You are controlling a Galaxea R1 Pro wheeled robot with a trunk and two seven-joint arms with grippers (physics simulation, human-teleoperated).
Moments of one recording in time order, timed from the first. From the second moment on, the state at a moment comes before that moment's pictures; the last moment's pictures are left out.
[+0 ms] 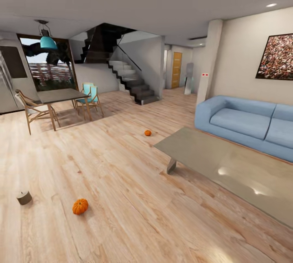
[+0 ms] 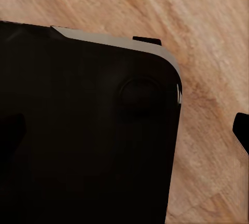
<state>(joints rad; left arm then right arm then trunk) 0.00 0.01 0.00 -0.03 0.01 -0.03 0.00 0.00 0.00 0.01 0.01 0.10 -0.25 0.00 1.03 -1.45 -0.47</state>
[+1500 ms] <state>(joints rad) 0.00 0.01 0.00 -0.03 0.01 -0.03 0.00 0.00 0.00 0.01 0.03 0.10 -0.24 0.00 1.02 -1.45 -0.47</state>
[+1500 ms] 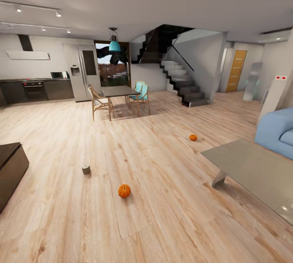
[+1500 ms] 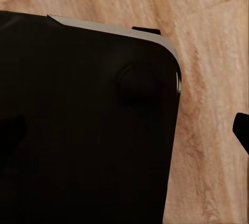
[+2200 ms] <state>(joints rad) 0.00 0.01 0.00 -0.03 0.01 -0.03 0.00 0.00 0.00 0.01 0.04 0.09 -0.23 0.00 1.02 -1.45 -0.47</state>
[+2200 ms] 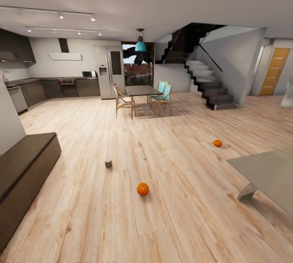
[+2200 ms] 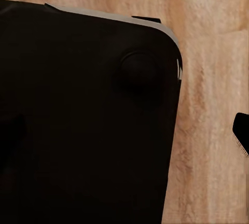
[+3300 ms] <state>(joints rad) 0.00 0.00 0.01 -0.03 0.01 -0.03 0.00 0.00 -0.01 0.01 0.04 0.10 -0.23 0.00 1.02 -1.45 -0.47</state>
